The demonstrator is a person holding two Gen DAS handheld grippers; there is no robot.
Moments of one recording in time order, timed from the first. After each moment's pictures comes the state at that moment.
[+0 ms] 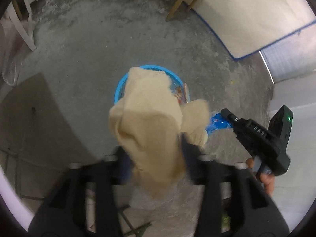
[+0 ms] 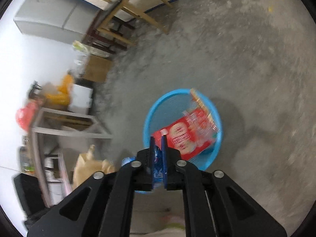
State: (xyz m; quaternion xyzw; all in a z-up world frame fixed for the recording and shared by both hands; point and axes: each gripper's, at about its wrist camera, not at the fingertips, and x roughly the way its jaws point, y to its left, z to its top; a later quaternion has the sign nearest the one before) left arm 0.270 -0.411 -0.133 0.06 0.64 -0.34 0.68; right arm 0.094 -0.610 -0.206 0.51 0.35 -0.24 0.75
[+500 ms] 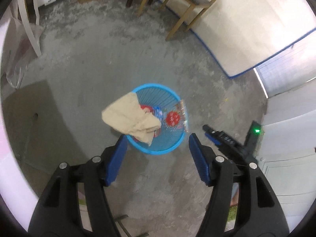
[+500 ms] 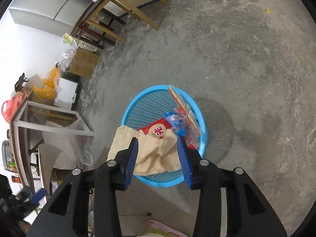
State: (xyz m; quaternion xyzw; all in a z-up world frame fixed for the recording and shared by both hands) left arm 0.283 -0.370 -0.088 0.01 0.59 -0.37 0.72; right arm 0.085 -0.607 -0.233 0.50 0.36 -0.25 0.75
